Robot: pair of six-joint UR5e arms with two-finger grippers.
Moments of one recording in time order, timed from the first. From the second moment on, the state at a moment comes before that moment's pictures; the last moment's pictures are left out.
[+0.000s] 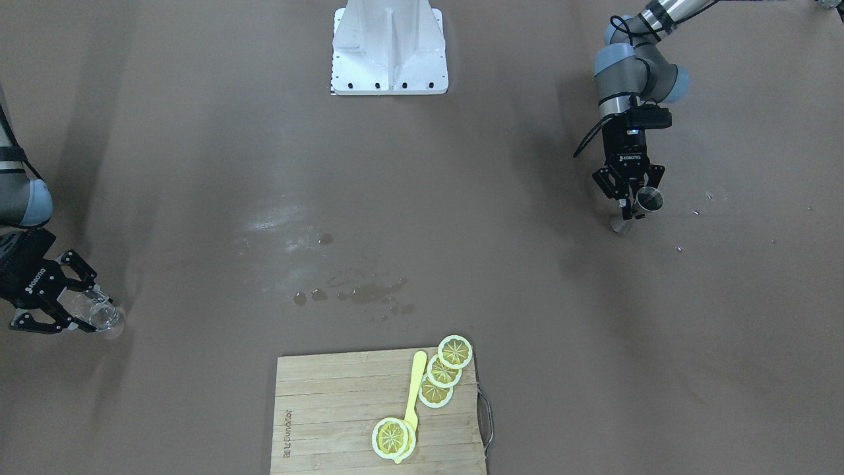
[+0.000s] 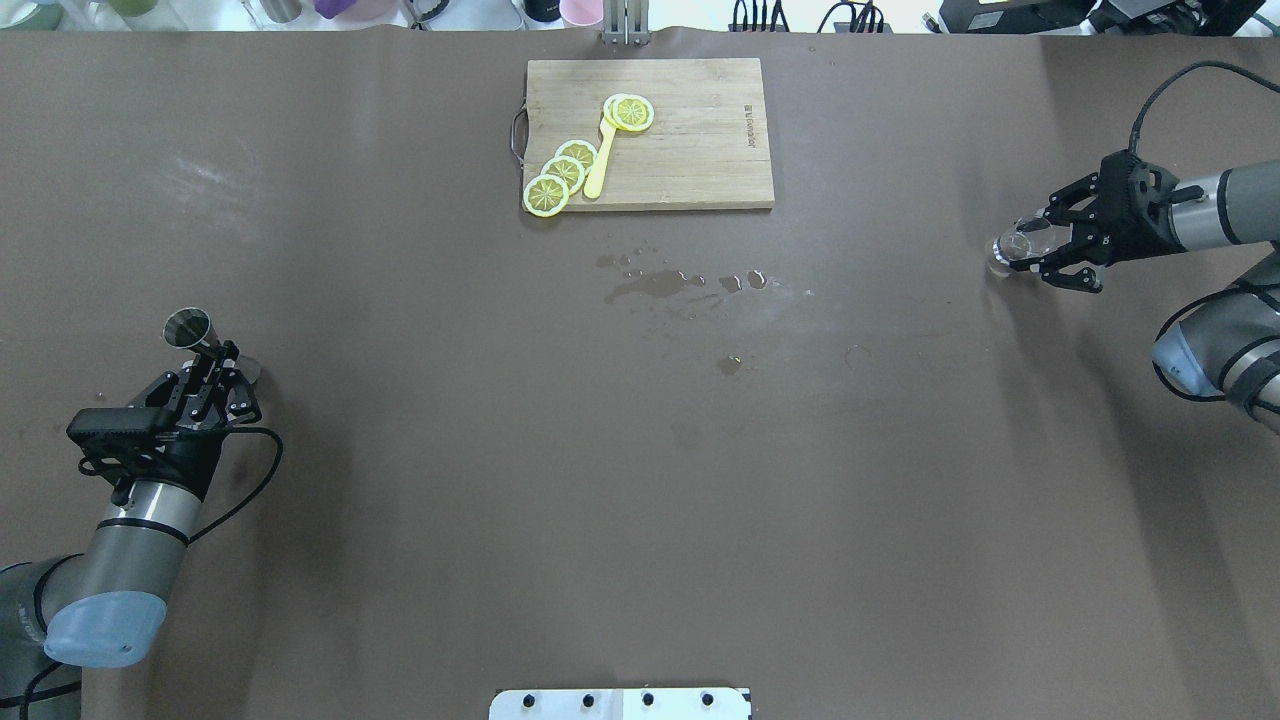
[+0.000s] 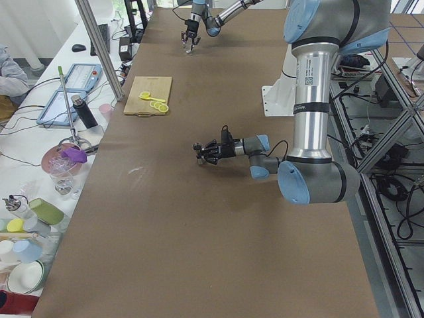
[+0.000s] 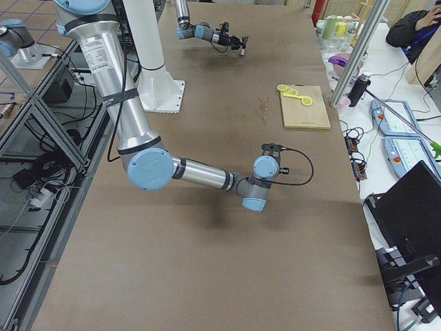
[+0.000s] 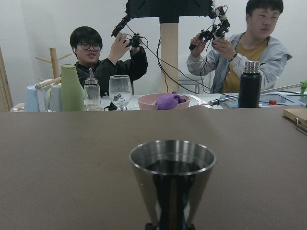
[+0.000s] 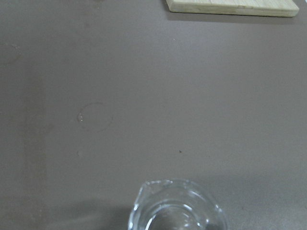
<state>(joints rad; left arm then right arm) -0.22 -1.53 -1.54 -2.68 -0.45 -1.29 1.07 -1.22 0.90 -0.01 2.32 -0.24</state>
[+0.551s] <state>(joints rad) -0.21 -1.54 -1.54 -2.68 -0.44 -1.29 1.06 -1.23 0.88 0.01 2.32 -0.20</state>
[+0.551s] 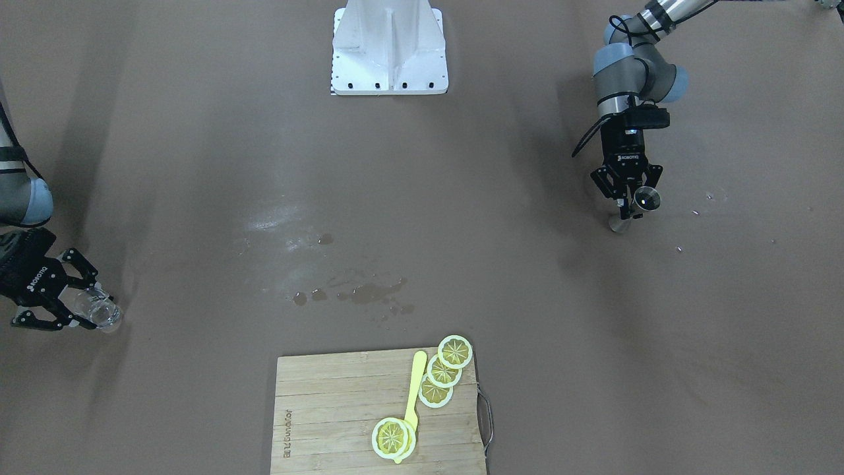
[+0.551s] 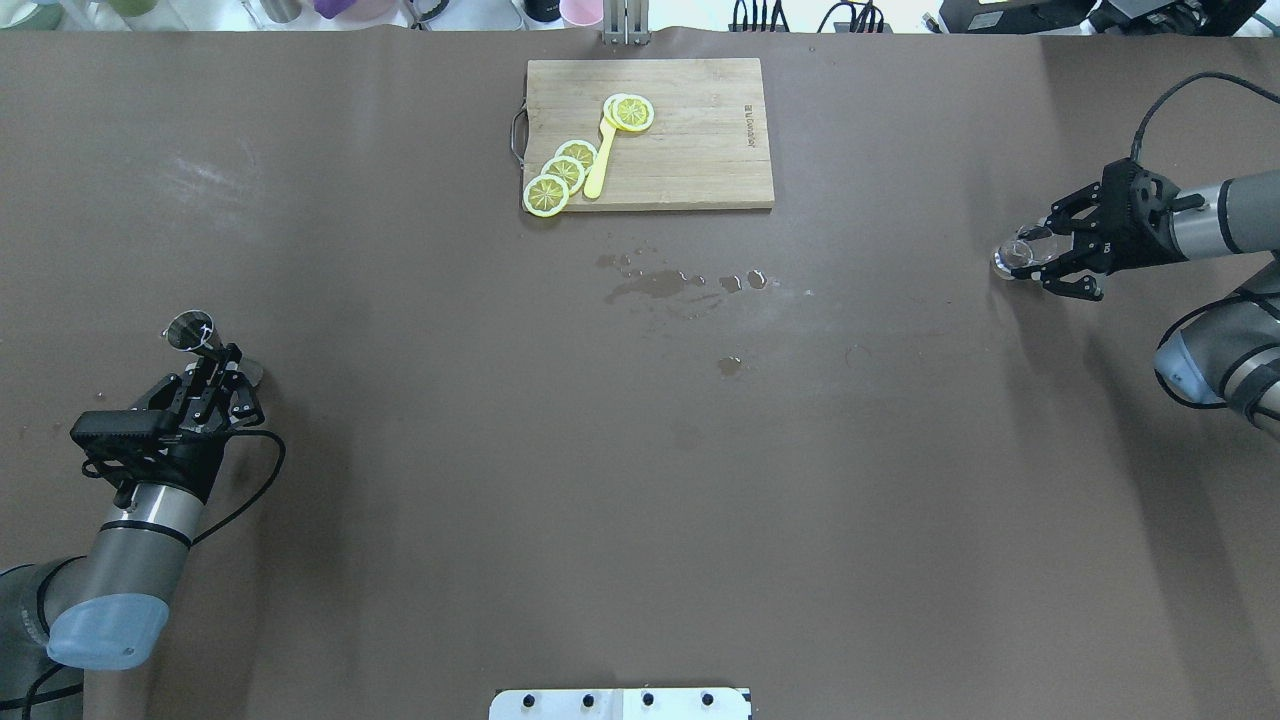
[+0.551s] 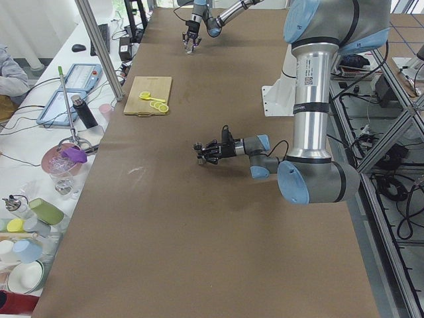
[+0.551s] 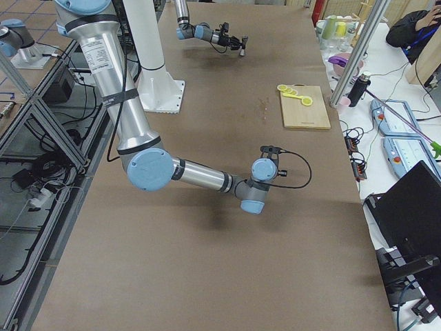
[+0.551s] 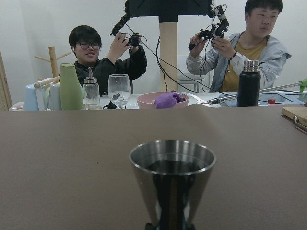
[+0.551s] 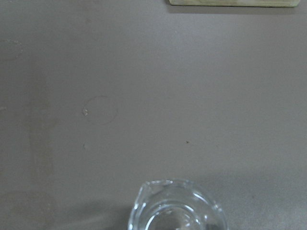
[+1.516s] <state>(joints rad) -0.19 -1.54 -1.56 -2.64 -0.40 -1.36 1.05 -1.22 0.88 0.02 2.32 -0.14</state>
